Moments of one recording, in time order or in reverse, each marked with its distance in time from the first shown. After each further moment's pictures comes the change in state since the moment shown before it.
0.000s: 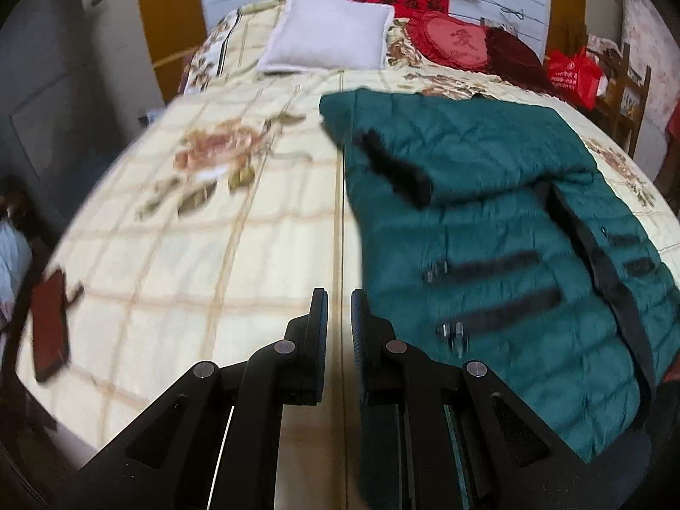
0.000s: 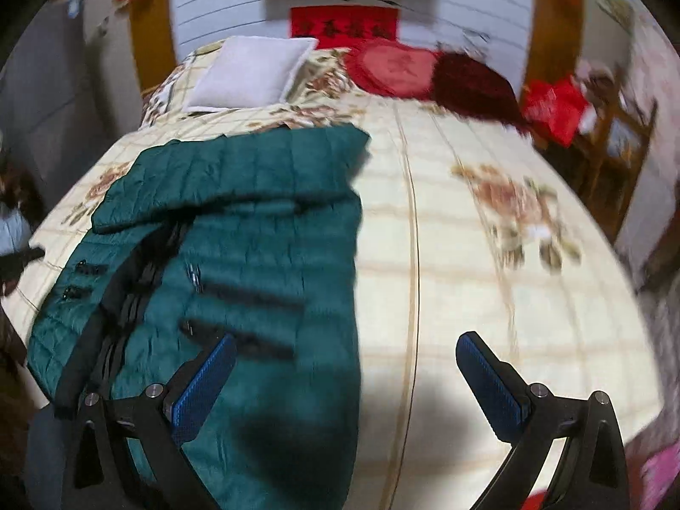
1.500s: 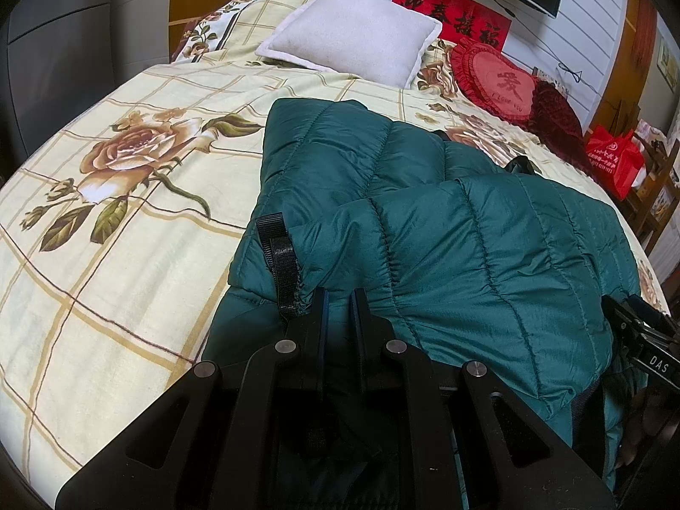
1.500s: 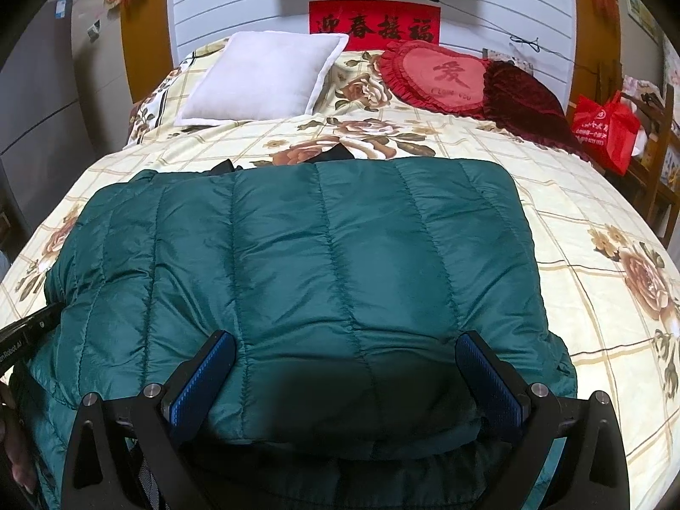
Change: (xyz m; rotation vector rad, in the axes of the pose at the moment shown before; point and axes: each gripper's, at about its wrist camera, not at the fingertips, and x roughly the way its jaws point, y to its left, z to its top) left arm 0.151 -0.055 0.114 -0.257 -0.050 -0.020; right arm 0.207 0.117 0.142 -0.018 -0.072 0.021
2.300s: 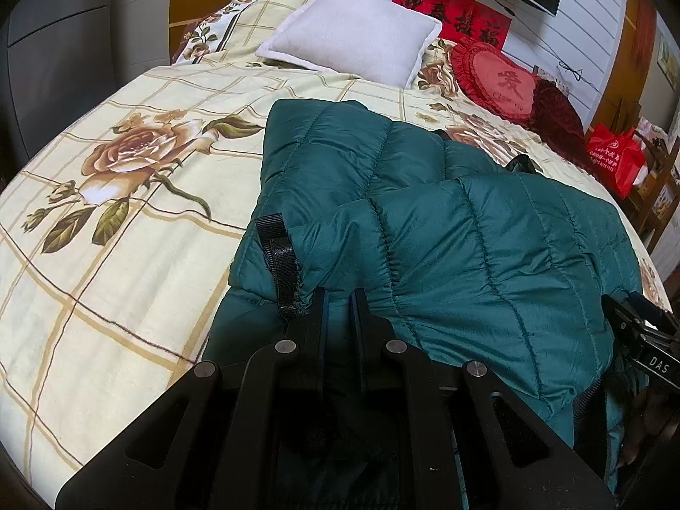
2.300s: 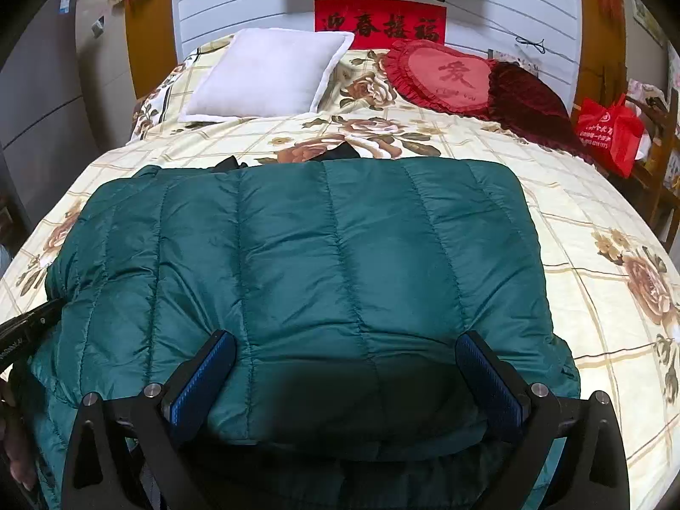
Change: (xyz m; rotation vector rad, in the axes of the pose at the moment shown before) left arm 0.000 -0.001 -0.001 0.001 -0.002 0.002; right arm 0.002 0.004 0.002 -0.017 0.006 0.004
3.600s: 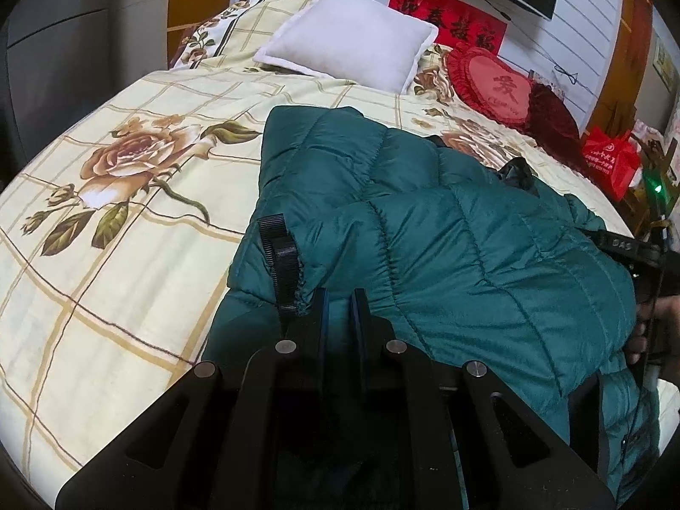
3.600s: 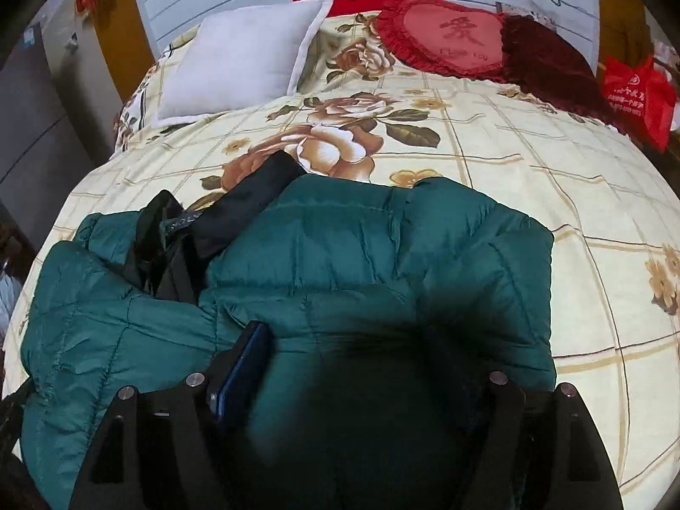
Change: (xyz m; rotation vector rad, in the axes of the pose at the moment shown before) left arm -0.004 0.000 0.000 -0.005 -0.017 -0.008; right arm 0.087 -0.072 0.074 0.069 0.132 0.120
